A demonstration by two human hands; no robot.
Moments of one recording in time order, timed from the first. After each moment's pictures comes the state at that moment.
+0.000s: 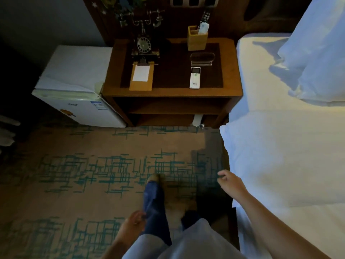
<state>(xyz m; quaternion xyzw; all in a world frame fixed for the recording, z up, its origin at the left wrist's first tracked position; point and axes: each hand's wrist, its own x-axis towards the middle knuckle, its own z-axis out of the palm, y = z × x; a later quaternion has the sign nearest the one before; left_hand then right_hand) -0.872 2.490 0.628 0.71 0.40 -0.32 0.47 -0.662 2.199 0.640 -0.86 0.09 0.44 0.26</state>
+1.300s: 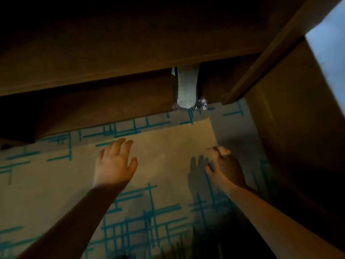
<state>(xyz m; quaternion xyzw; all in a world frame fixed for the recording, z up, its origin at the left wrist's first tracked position) -0.450 2.540 0.041 0.99 0.02 -0.14 0.08 -0.444 2.260 0.033 -0.97 -0.02 0.21 0.11</state>
